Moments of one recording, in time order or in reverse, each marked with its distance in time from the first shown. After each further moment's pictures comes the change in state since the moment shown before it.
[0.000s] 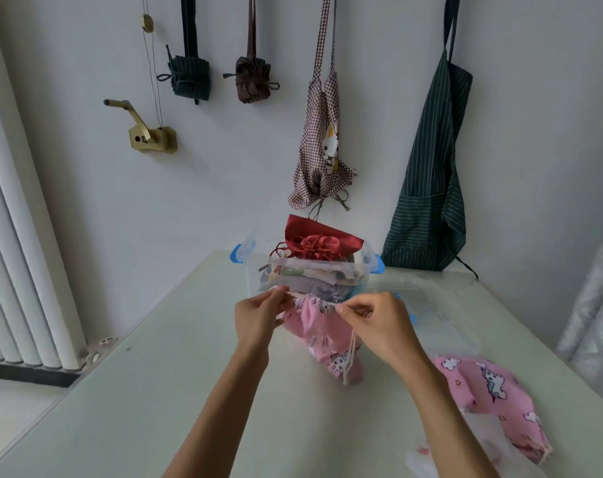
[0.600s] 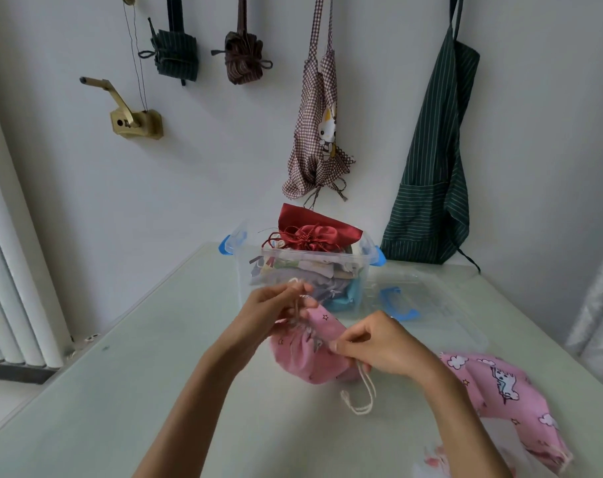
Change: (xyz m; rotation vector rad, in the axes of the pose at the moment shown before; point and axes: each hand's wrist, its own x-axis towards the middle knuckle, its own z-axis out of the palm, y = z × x) left_hand 0.018 -0.006 -0.006 0.149 -0.584 -0.023; right_hand -0.002 0.016 -0.003 -0.026 -0.487 0.148
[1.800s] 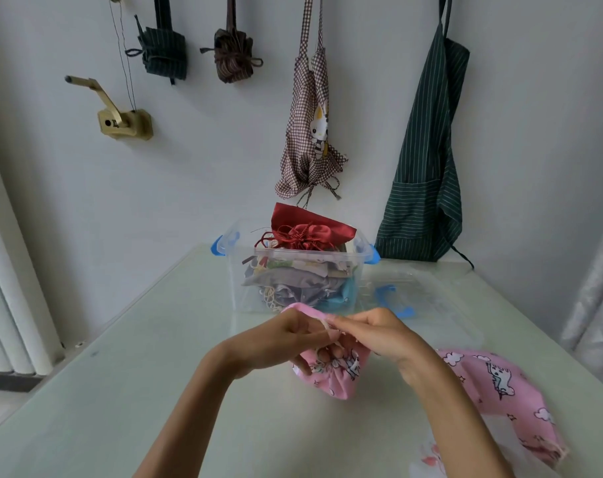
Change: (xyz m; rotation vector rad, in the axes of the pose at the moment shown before) left_hand -0.011 0.010 0.017 0.438 -0.473 -0.045; right_hand 0.001 -0.008 0.000 0.302 0.113 0.195
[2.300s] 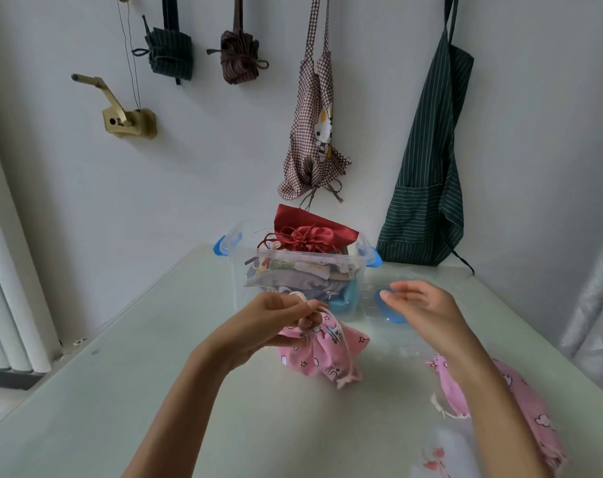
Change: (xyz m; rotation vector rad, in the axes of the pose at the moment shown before) left_hand -0.005 -0.002 -0.016 -0.309 0.279 -0.045; right_hand 0.000 0.010 -0.042 0.135 0.392 -0.155
